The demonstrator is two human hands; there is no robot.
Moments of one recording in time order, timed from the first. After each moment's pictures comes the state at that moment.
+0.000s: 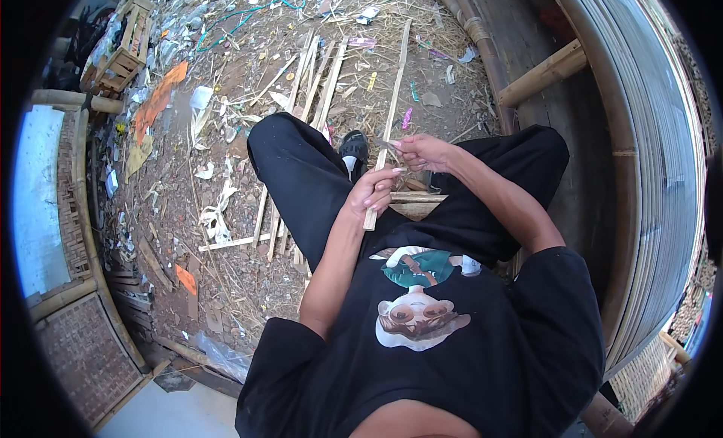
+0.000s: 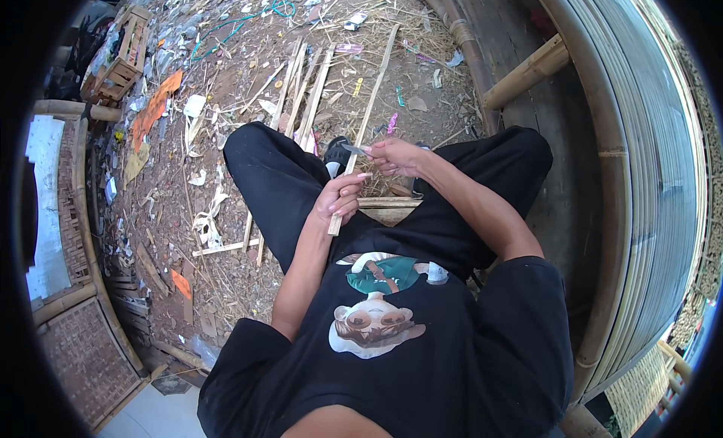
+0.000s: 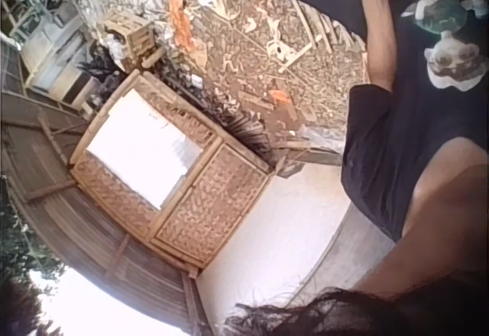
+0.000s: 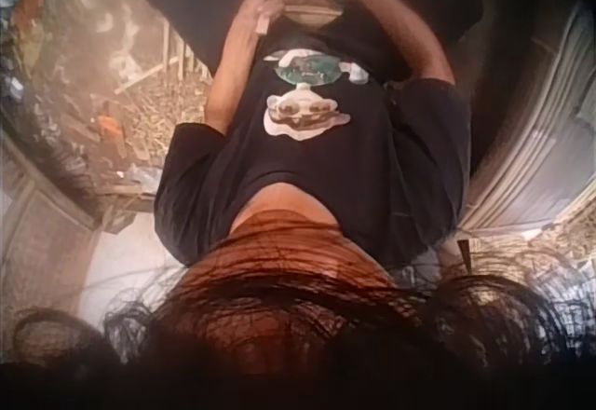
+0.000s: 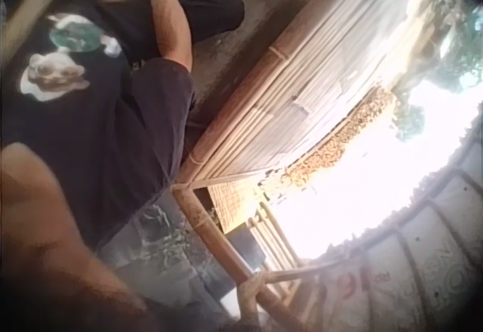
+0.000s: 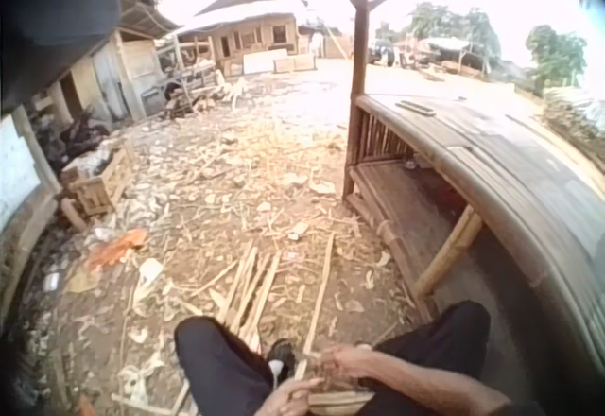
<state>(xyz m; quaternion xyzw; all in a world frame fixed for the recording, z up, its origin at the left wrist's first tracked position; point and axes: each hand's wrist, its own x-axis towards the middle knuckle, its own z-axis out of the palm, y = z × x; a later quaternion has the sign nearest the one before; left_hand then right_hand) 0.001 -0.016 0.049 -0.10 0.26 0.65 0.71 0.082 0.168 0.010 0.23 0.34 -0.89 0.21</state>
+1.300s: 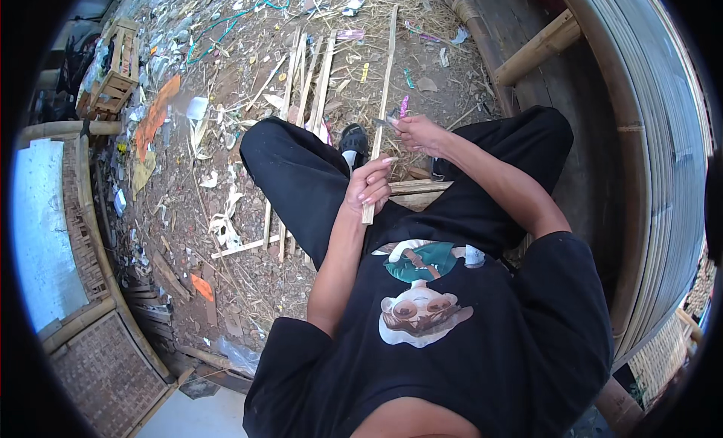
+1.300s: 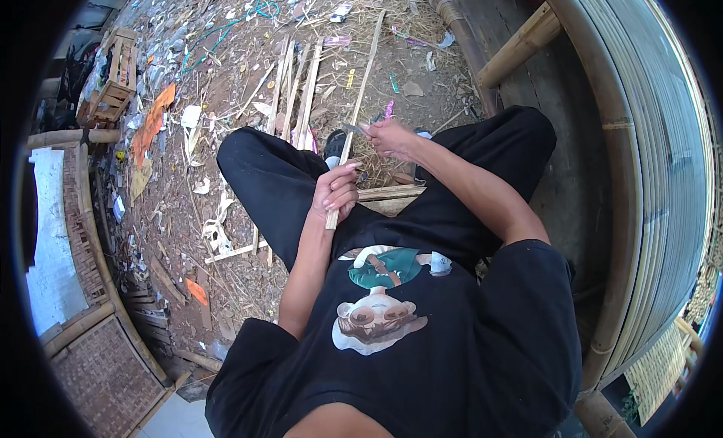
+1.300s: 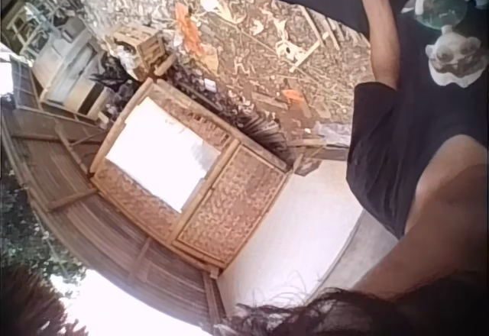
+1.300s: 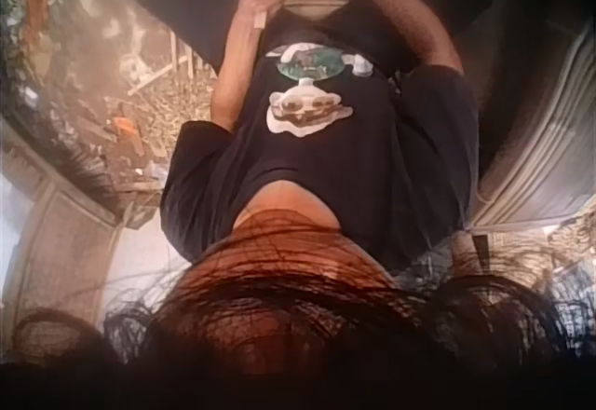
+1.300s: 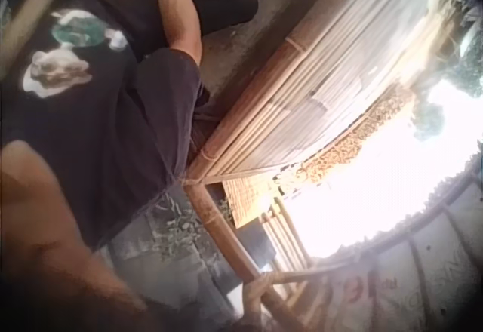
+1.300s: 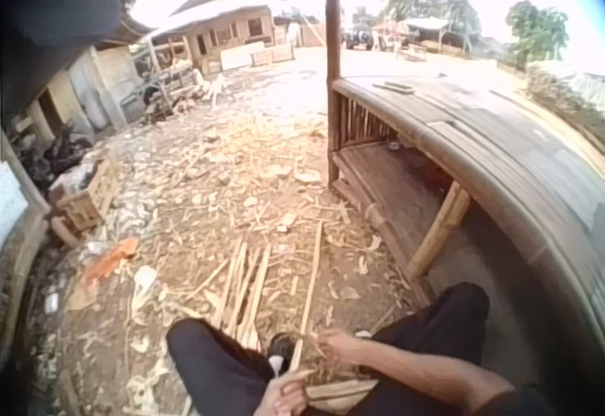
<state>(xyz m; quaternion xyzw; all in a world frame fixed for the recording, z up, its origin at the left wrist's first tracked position) 0.002 -0.013 0.045 -0.17 0.06 0.69 0.70 0.078 0.169 -0.006 0.30 0.40 -0.86 0.10</state>
